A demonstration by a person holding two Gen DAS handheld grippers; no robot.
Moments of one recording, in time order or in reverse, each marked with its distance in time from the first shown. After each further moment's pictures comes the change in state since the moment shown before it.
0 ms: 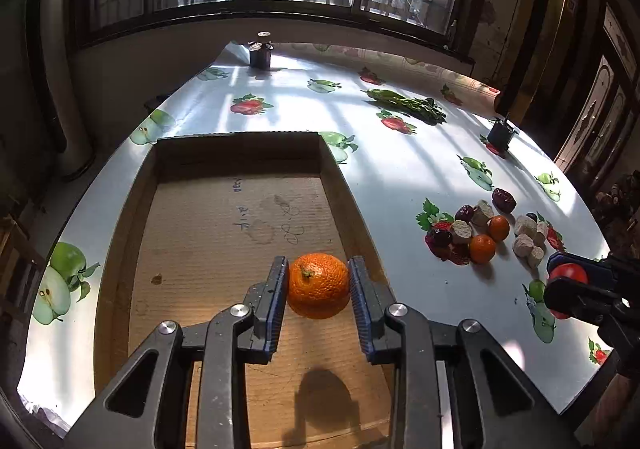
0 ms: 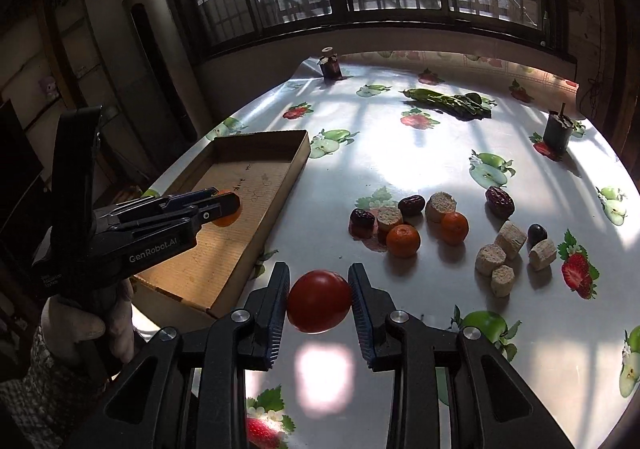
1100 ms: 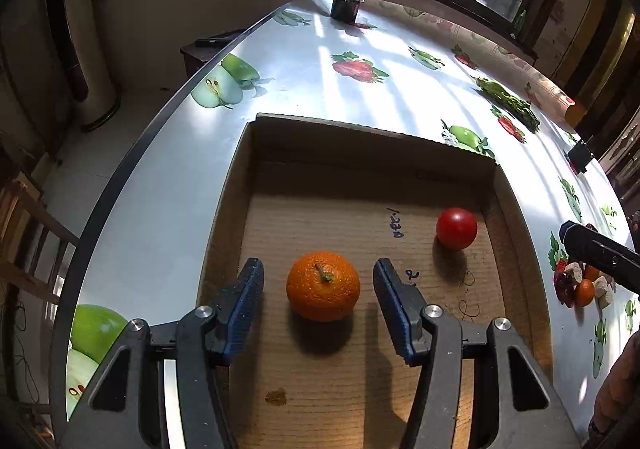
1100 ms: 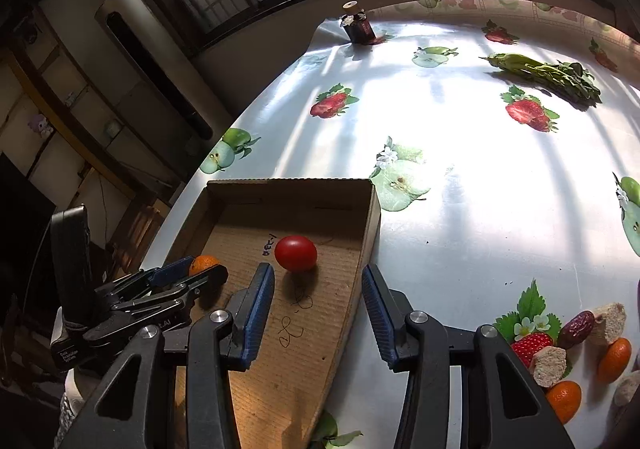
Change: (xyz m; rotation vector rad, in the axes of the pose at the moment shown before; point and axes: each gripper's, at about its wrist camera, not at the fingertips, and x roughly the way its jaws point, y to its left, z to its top) left arm 0.081 0.120 0.041 -0.114 0.156 0.053; right arm 0.156 -0.003 0.088 0.196 0.110 0.102
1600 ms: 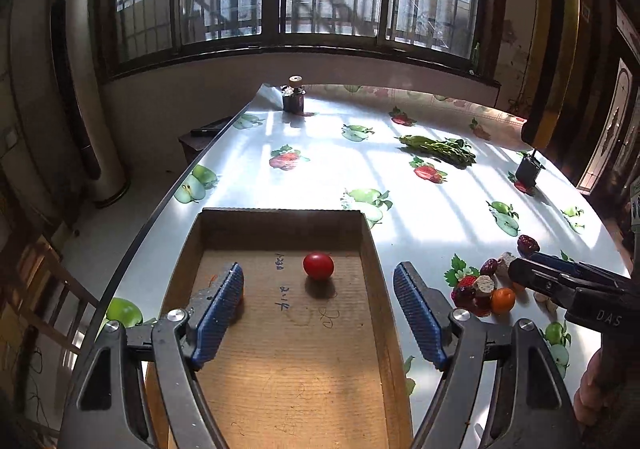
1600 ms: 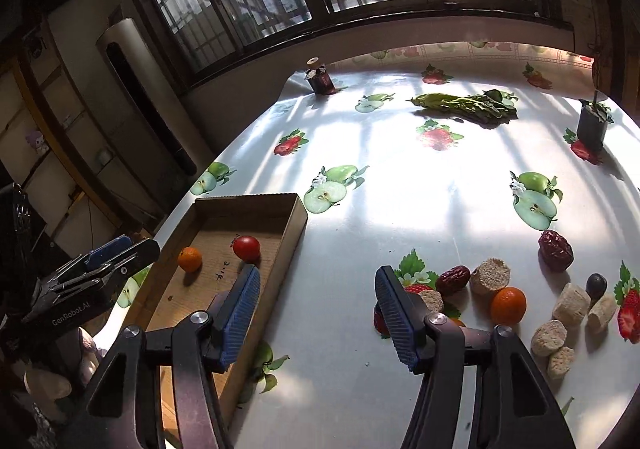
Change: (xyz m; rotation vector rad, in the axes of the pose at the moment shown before) left arm -0.119 -0.129 -0.035 0.144 -0.282 0.060; right arm -0.106 -0.047 -0.046 0.017 -0.166 -0.097
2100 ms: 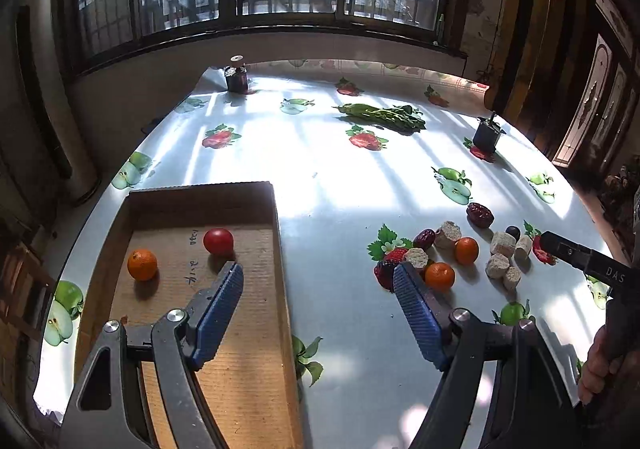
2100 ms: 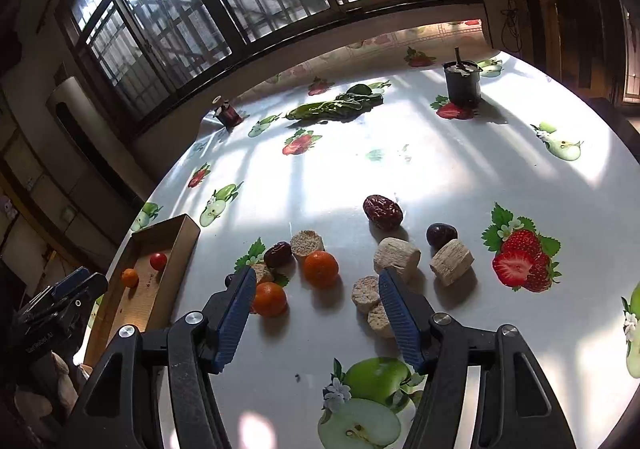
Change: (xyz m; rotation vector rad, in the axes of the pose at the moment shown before) left arm 0.020 -0.071 -0.010 0.023 0.109 -0.106; right arm -0.074 -0.137 -0.034 0.213 -0.077 -0.133
